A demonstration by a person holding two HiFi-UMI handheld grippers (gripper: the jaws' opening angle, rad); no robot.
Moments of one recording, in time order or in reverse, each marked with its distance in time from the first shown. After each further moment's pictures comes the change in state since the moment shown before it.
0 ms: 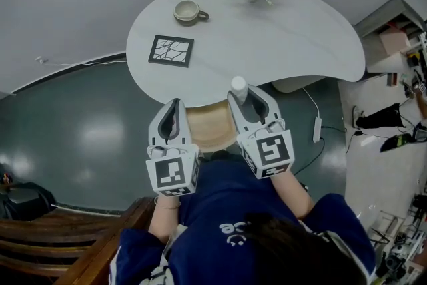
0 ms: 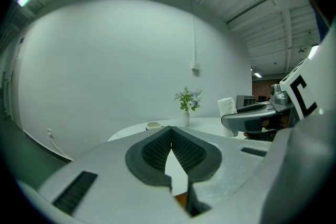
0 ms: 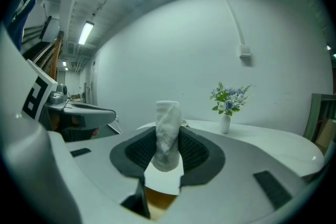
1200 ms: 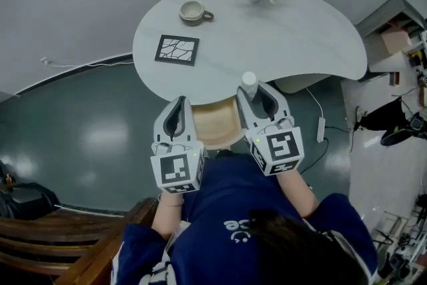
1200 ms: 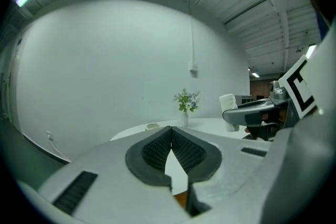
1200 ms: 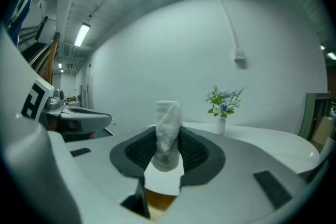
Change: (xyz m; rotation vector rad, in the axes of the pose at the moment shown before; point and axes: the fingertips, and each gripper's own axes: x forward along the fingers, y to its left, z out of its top) left arm -0.012 -0.001 0.004 0.011 -0.009 -0.020; right arm -0.015 -0.003 0.010 0.026 -0.023 -0.045
